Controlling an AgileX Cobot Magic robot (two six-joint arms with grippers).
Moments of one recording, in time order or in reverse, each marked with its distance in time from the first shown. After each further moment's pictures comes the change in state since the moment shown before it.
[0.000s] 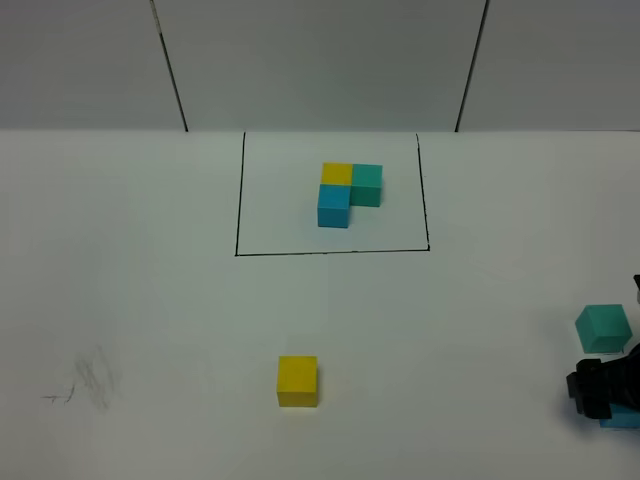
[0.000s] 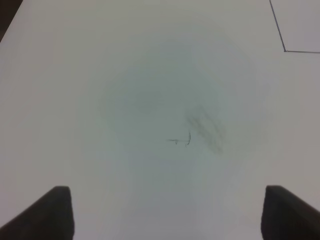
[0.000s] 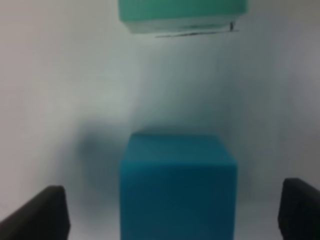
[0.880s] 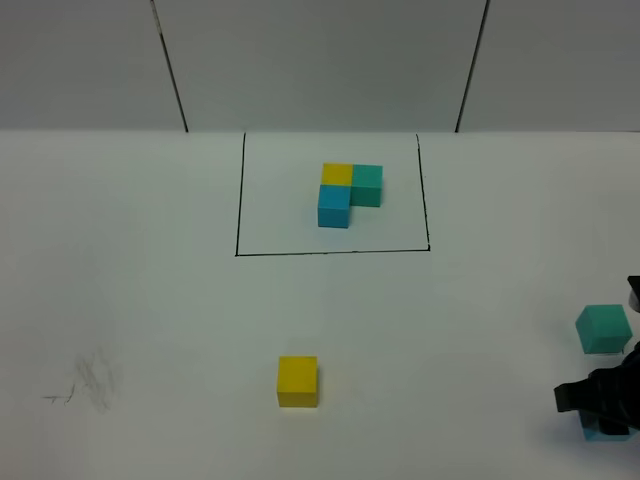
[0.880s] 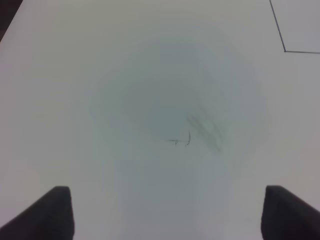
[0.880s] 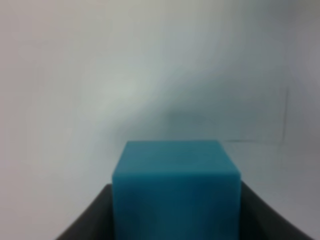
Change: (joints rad) left arm 0.000 0.000 0.000 0.000 0.000 -0.004; right arm 0.135 -0.255 0.011 0.141 0.228 -0.020
